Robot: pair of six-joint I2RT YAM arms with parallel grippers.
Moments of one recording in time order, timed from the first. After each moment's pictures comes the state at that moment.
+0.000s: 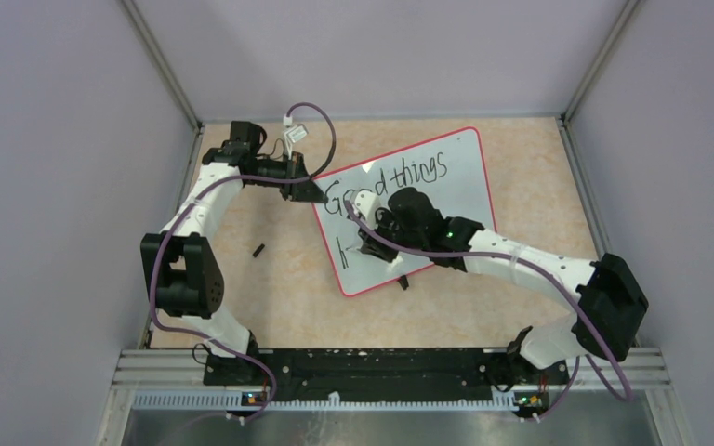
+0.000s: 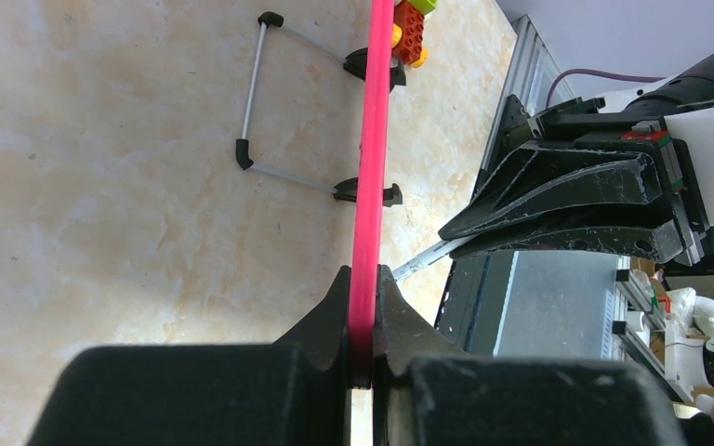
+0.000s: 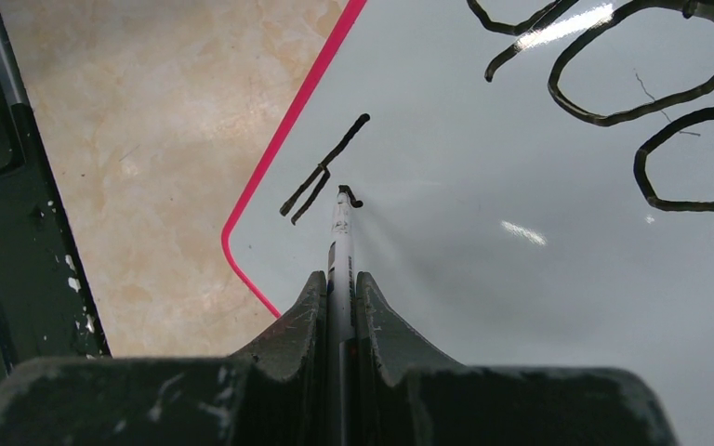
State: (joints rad) left arm -0.07 1.66 1.42 -0.80 1.15 0.25; right arm 0.91 1.42 1.05 -0.22 -0.21 -0.20
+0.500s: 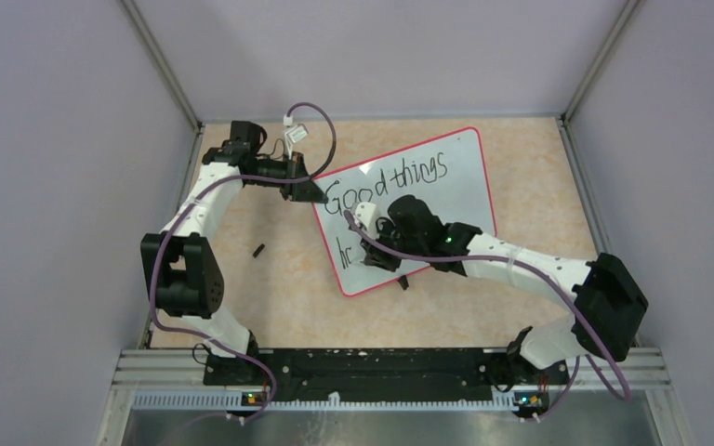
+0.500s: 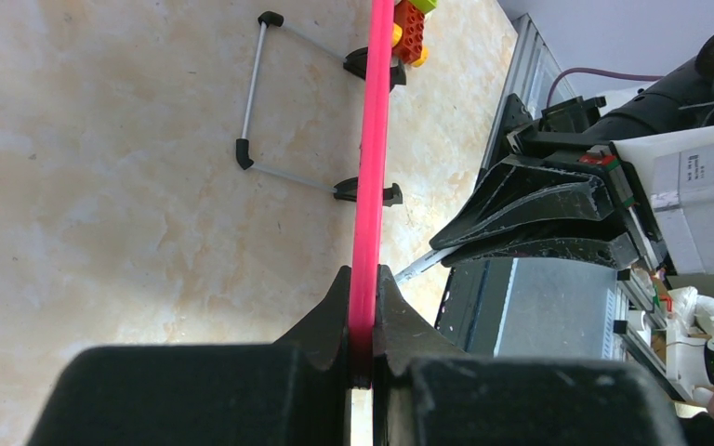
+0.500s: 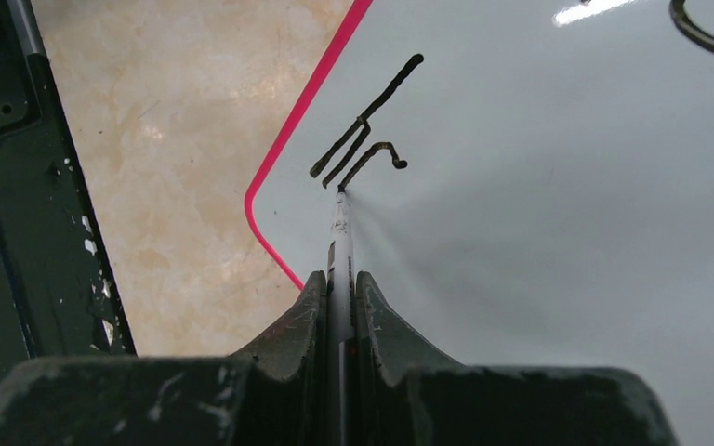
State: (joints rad) left arm -0.08 1.66 1.43 -0.81 1.15 0.25; right arm 0.92 1.42 1.00 -0.23 -0.25 -0.20
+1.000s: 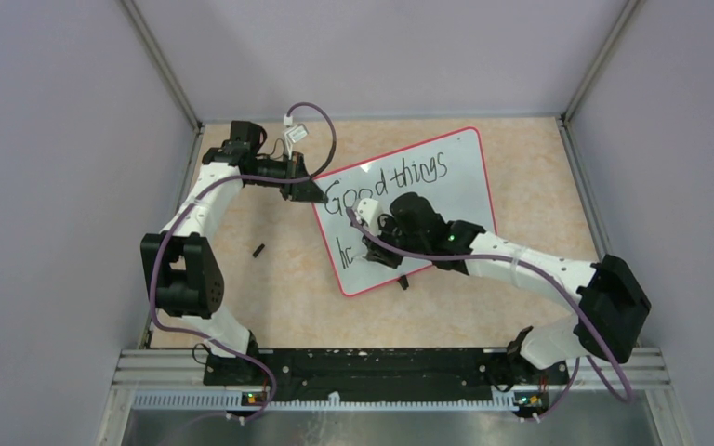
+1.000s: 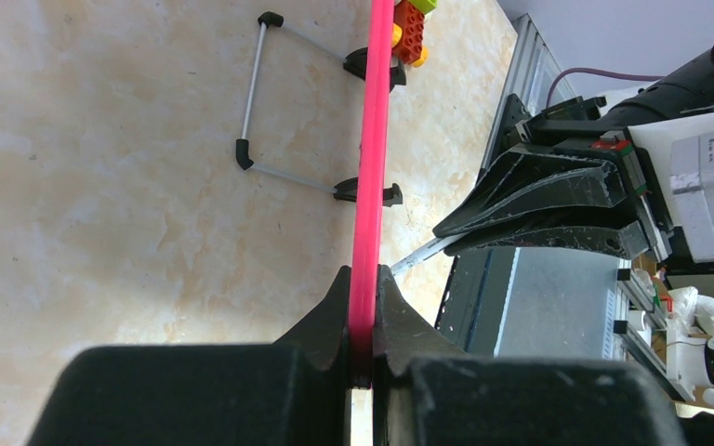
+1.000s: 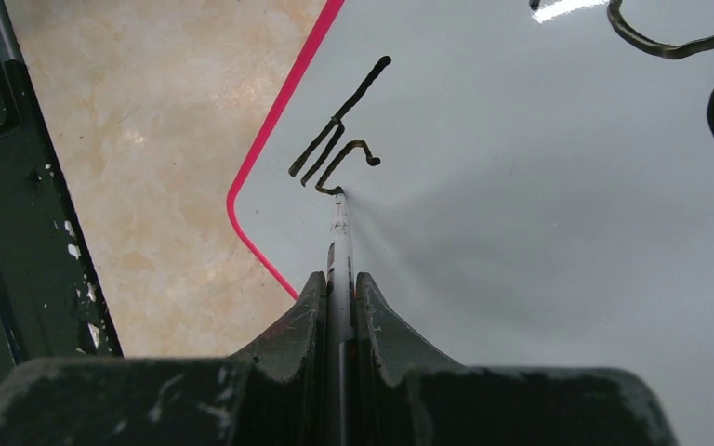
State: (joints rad) left arm -0.08 1.66 1.43 -0.81 1.15 0.25; right arm 0.91 1.41 1.00 -0.25 -0.22 -0.21
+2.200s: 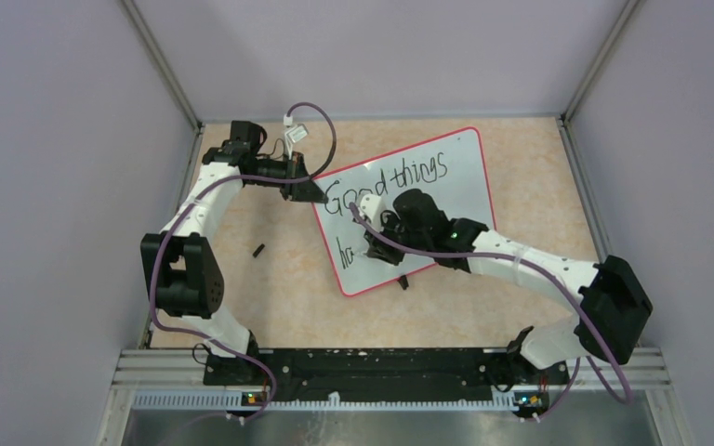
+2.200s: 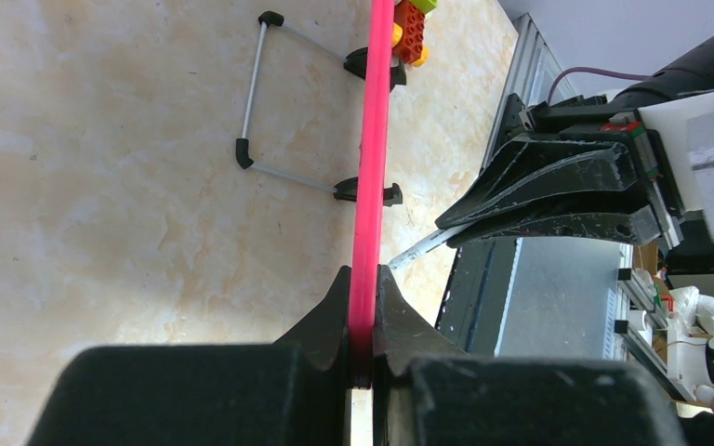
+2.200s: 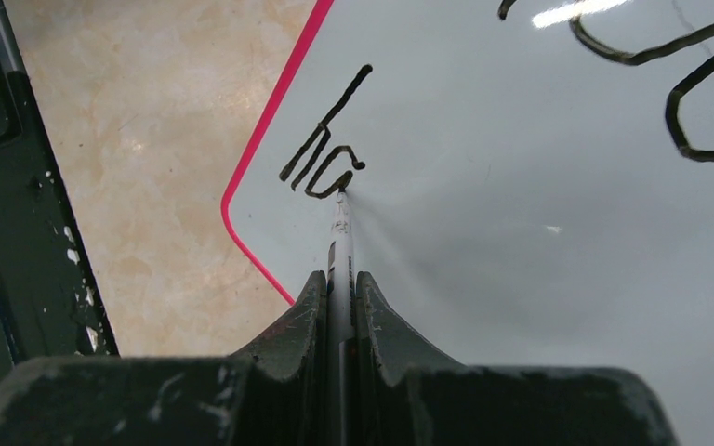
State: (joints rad) left arm -0.08 1.66 1.43 -0.81 1.14 0.26; right arm 0.89 1.40 1.02 -0.25 -0.24 -0.21
